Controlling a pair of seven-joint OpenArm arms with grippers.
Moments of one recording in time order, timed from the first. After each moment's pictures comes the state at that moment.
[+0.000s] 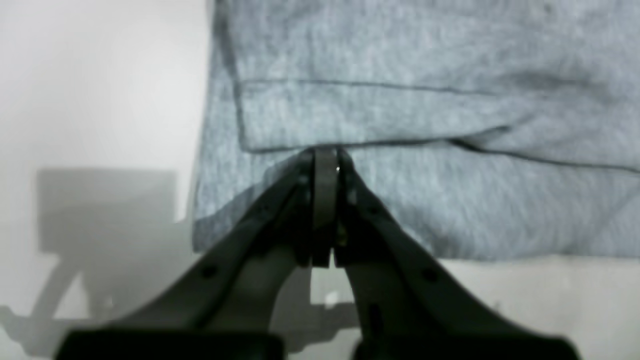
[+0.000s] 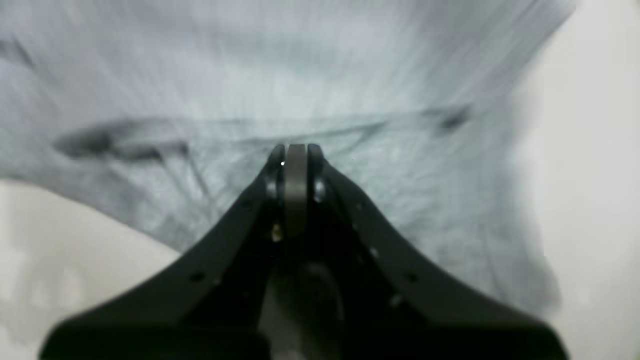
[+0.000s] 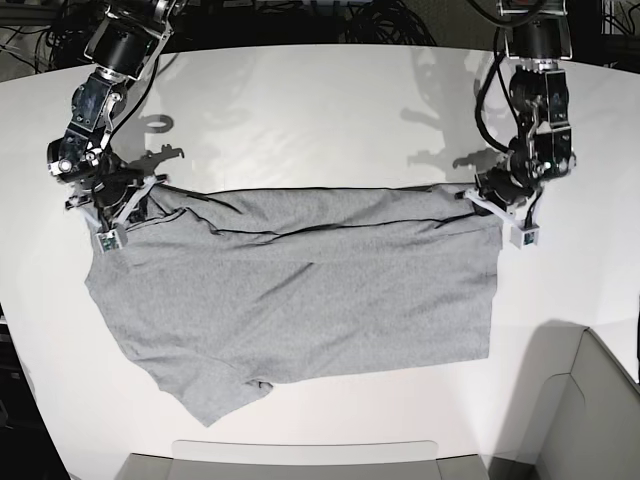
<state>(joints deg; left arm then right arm) -0.2 -17.7 -8.5 80.9 -28.5 0.0 52.4 4.8 8.3 29.5 78.3 -2.6 42.8 -40.4</state>
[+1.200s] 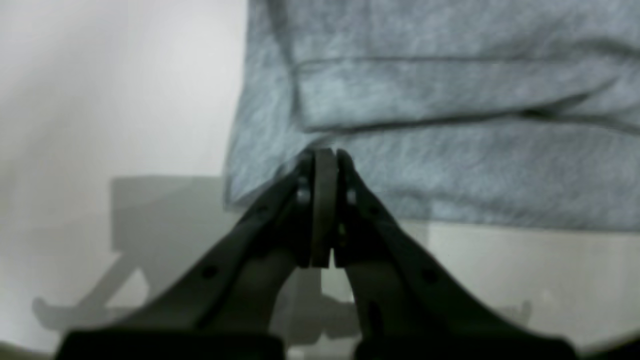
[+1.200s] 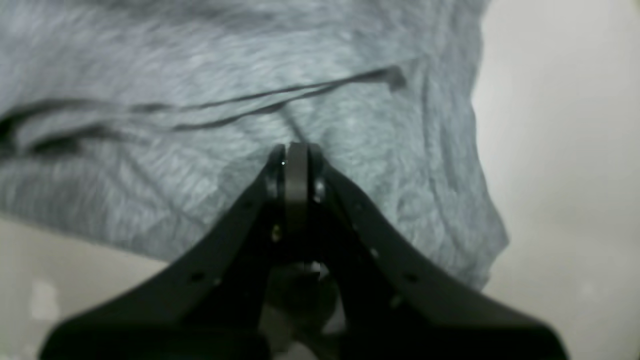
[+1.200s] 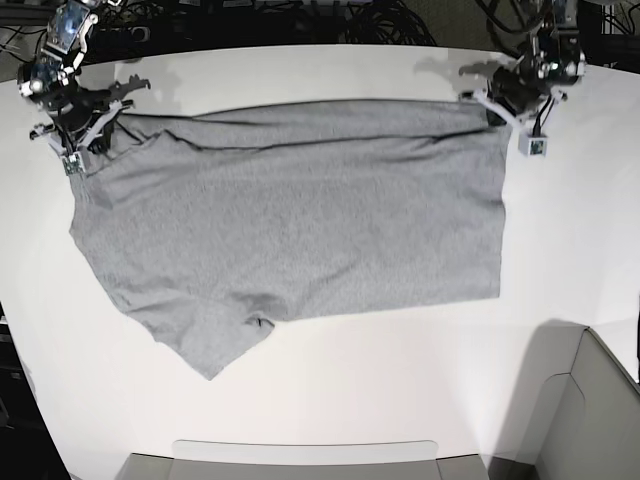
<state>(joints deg) 33.3 -18.0 -16.7 103.2 -26.7 -4.8 53.4 -15.7 10.2 38.5 92.1 -0.8 44.9 -38.0</state>
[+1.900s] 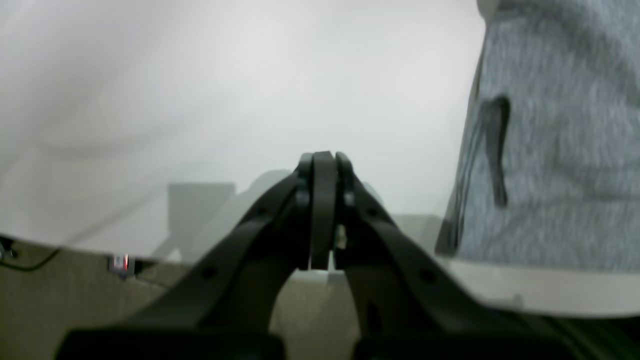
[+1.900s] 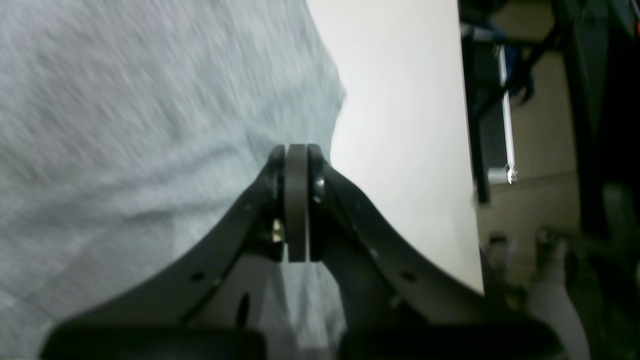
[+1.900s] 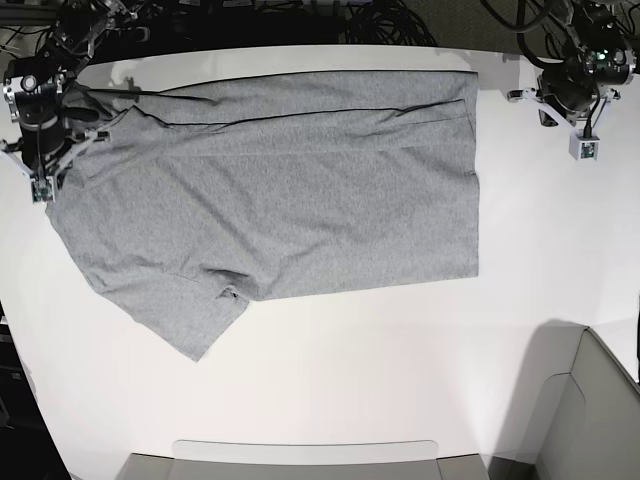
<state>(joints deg) 28.4 -14.2 -35.5 115.4 -24.8 -15.7 71.3 -7.8 1.9 44.9 113.3 -9.7 44.9 -43.2</state>
